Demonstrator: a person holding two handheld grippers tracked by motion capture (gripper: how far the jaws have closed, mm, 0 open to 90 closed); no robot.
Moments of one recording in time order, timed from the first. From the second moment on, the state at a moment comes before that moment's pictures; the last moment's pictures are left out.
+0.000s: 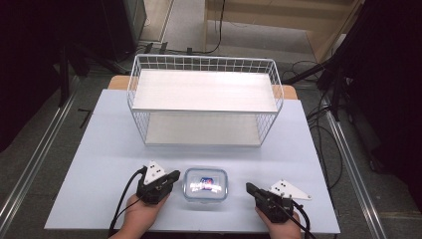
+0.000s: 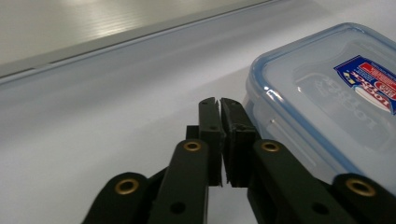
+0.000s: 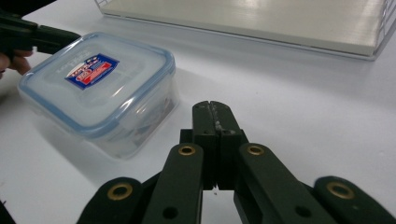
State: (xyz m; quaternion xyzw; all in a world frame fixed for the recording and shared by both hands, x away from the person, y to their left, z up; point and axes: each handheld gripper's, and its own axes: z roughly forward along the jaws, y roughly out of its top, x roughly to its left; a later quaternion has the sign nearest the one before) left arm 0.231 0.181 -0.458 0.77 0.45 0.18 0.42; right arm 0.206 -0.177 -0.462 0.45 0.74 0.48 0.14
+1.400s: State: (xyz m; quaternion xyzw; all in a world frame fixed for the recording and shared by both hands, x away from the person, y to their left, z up) left arm 0.214 0.207 -0.444 0.76 0.43 0.16 0.45; right arm 0.232 -0.143 -0.449 0.43 0.73 0.53 0.09
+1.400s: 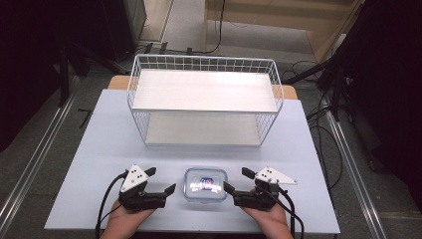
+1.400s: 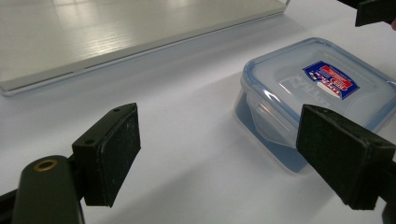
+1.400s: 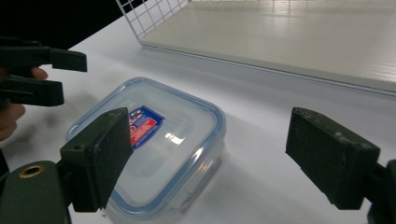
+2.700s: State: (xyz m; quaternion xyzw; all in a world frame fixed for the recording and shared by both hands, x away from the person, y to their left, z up) left arm 0.242 0.175 -0.474 0.73 0.47 -0.11 0.49; right arm 0.241 -0.134 -0.484 0.48 0.71 0.51 -0.11
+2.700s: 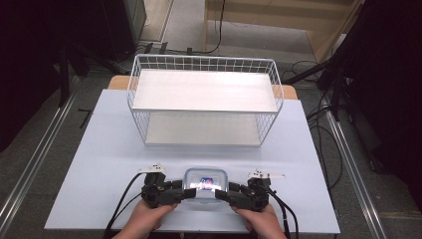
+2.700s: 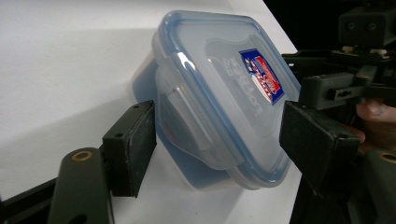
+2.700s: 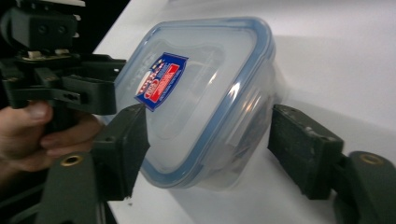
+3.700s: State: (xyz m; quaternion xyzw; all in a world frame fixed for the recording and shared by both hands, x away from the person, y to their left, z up) left arm 0.228 0.182 -0.463 0.73 0.45 -0.08 0.50; right arm 0.232 -0.146 -0.480 0.50 0.68 0.52 -0.15
